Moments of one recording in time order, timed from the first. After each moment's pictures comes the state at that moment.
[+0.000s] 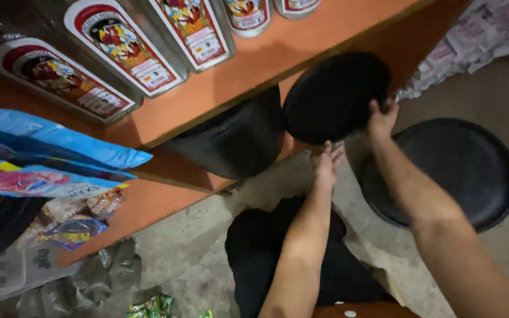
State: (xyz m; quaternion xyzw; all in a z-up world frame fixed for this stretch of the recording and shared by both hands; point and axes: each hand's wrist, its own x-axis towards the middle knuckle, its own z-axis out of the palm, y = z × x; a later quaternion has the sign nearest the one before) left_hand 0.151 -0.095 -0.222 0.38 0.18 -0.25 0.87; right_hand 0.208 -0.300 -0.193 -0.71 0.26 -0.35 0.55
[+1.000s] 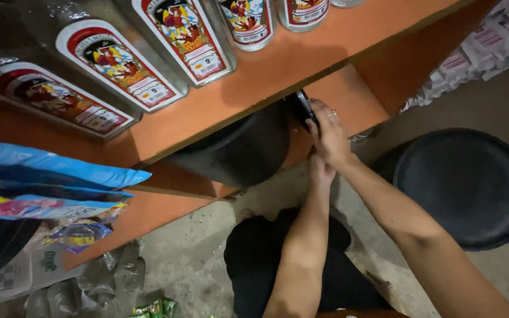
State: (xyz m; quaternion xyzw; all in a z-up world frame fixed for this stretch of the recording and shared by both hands) left_hand 0.186 -0.092 -0.246 0.15 -0.04 -0.27 0.95; right_hand 0.181 -0.101 0.041 -0.88 -0.06 -0.32 0.34
